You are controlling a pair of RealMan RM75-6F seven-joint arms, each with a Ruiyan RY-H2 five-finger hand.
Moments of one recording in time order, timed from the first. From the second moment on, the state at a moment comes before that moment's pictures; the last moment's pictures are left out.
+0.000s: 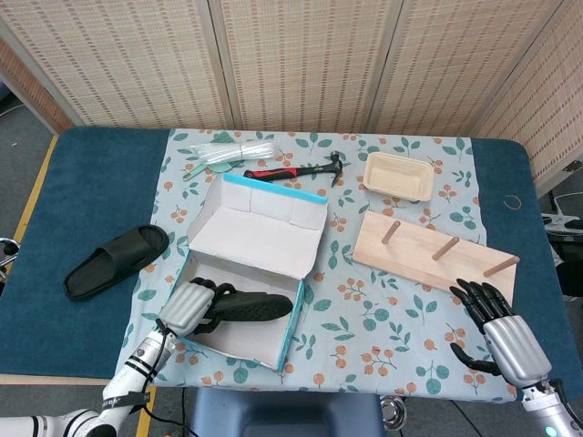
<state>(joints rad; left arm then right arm) -0.62 -1.44 -0.03 -1.81 1.19 1.11 0.39 0.09 -1.03 -0.08 -1.70 -1.73 1.46 0.08</state>
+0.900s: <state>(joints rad) -0.38 -1.30 -0.07 -1.43 1.50 1.54 0.10 0.09 -1.04 -0.08 -1.70 -1.73 1.47 0.06</state>
